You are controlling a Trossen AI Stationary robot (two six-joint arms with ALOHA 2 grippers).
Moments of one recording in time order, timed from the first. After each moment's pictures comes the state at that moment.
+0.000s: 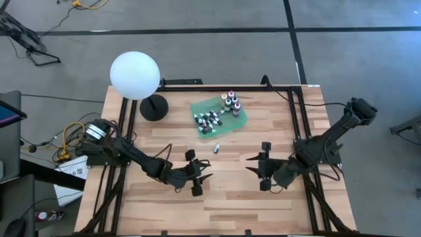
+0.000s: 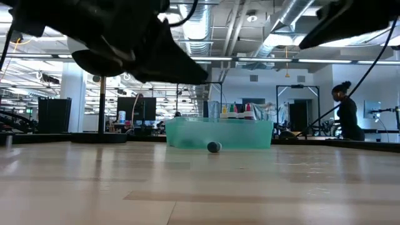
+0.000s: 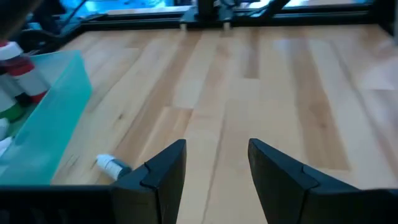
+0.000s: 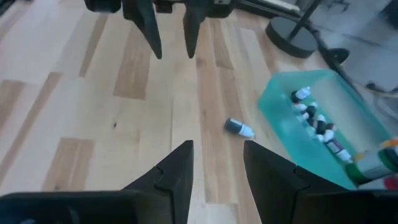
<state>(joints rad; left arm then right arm) -0.46 1.78 0.79 0.56 -0.65 -0.20 0.65 1.21 0.70 -0.26 0.71 0.18</state>
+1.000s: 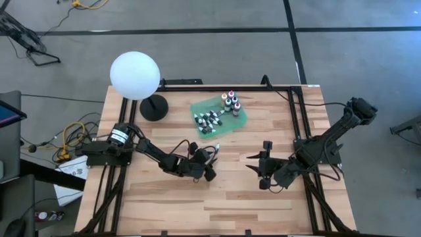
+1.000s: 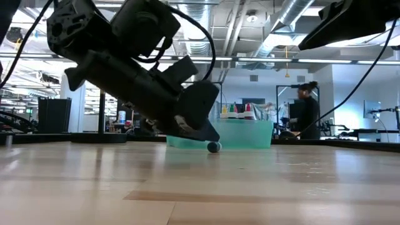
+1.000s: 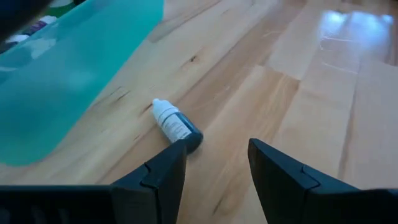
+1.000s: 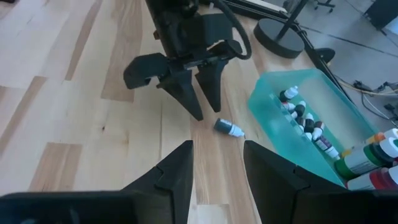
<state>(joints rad) -0.29 2.03 0.88 0.53 -0.72 -0.51 0.67 1.21 0.69 -0.25 0.76 0.19</state>
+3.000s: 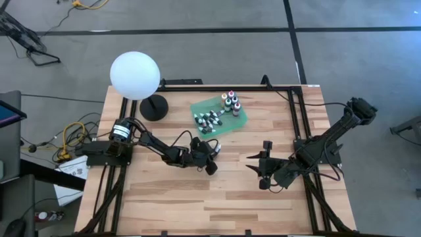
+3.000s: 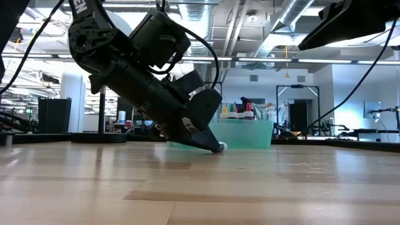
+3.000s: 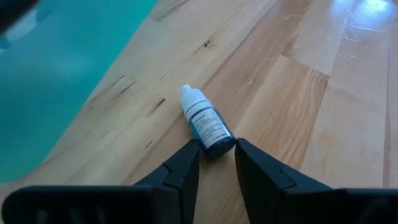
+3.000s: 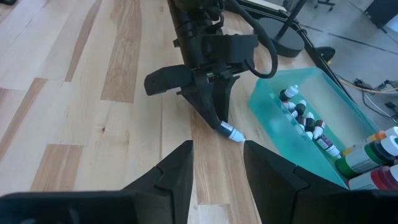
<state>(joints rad) -0.18 2.03 0.88 0.51 -0.54 -0.52 0.67 1.21 0.69 -0.25 0.76 0.20</state>
